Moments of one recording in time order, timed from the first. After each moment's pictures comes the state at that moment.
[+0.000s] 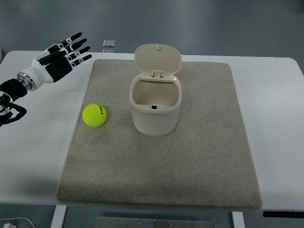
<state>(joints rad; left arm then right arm) -0.70 0.58 -0.77 -0.94 -0.09 -0.37 0.01 0.01 0.00 -0.03 0.20 0.03 -0.03 0.18</state>
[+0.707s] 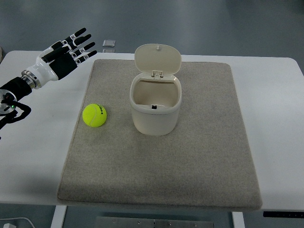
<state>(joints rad) -0.70 0.58 -0.74 -0.99 -0.15 -0.36 0.00 0.01 0.00 -0.03 0.20 0.03 -0.03 0.18</state>
